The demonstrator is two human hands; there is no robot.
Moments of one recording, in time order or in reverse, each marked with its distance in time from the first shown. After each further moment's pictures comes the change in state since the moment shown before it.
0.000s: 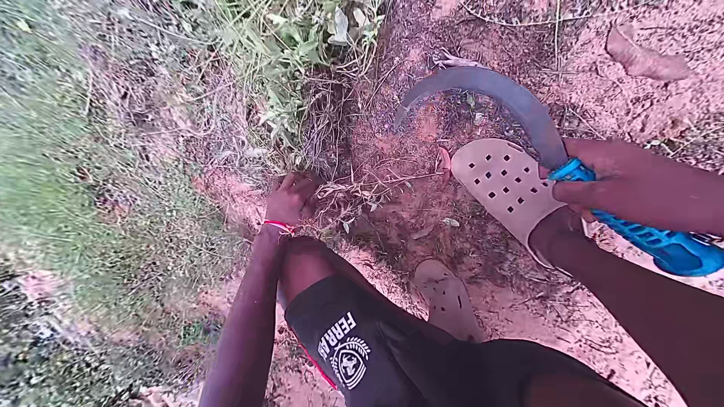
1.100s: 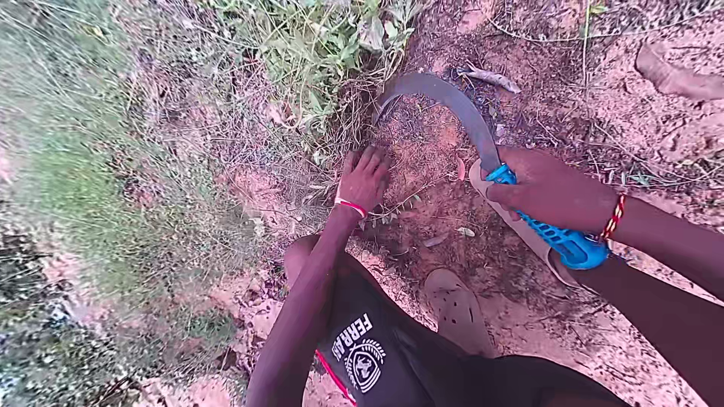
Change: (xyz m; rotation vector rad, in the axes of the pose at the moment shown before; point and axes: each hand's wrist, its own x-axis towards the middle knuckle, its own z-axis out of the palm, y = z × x) left_hand 0.082 0.091 0.018 0.133 0.101 -0.002; right_hand 0.035 -0.063 0.053 0.029 0.025 -0.096
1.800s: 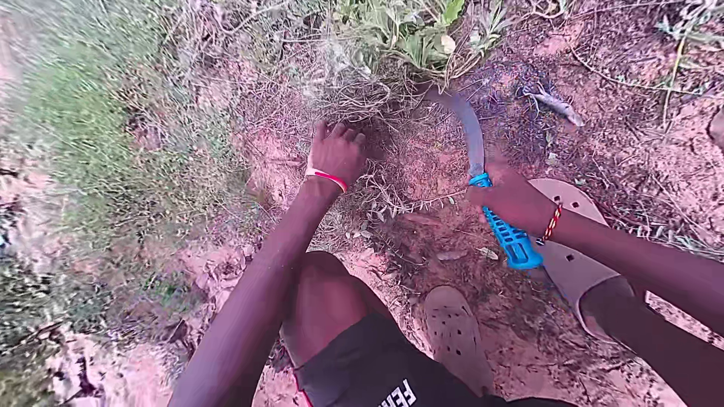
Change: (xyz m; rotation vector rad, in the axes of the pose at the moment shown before) left_hand -0.031 -0.062 -0.074 0.128 -0.089 -0.306; right_hand 0.059 -0.032 0.064 0.090 -0.081 0.021
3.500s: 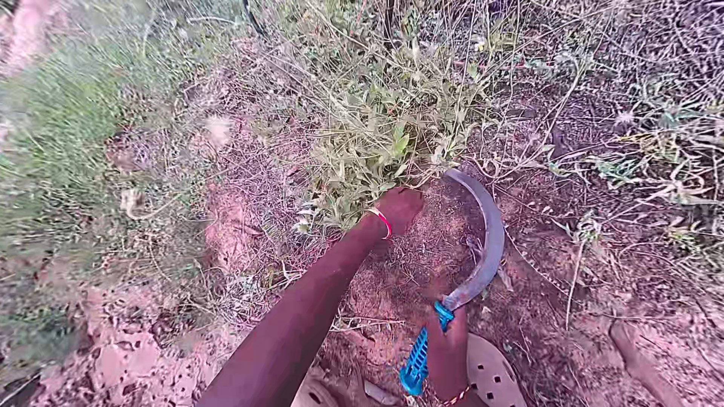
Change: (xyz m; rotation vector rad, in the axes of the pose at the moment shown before) left_hand 0.201 0.092 -0.019 -0.217 -0.220 0.257; right_hand 0.045 0.052 0.010 0.567 0.500 -0.271
